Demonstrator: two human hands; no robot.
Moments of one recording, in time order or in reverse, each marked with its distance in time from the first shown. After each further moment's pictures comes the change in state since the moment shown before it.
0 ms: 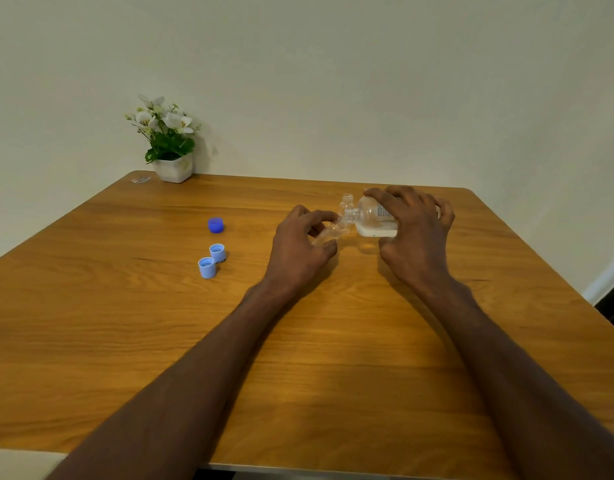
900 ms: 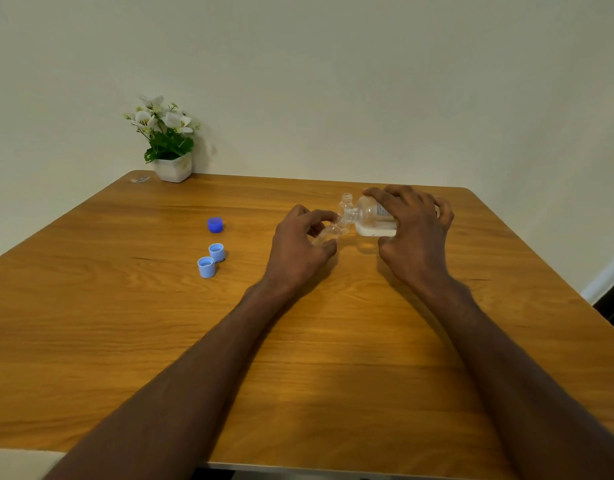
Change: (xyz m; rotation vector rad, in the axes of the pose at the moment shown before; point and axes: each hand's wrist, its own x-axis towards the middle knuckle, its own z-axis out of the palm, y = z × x) left_hand -0.001 0.003 -0.001 -0.018 -0.003 -0.013; right_hand 0.000 0.002 0.003 0.008 0.014 0.000
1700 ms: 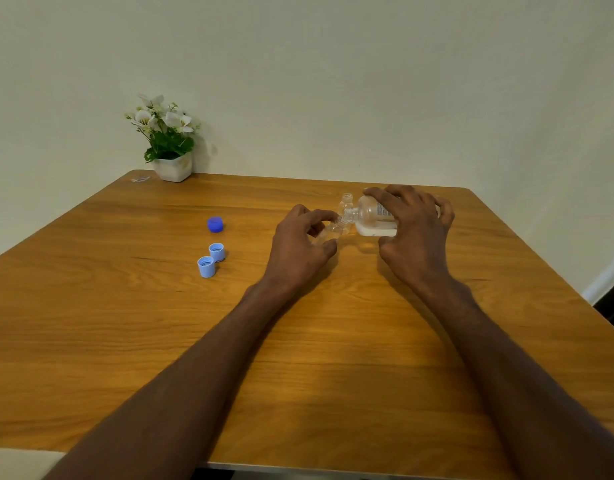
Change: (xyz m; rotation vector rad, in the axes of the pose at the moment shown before) left_hand 0.000 0.001 -0.001 -0.006 -0.006 0.002; right_hand 0.000 -0.002 -0.003 0.017 0.013 -0.012
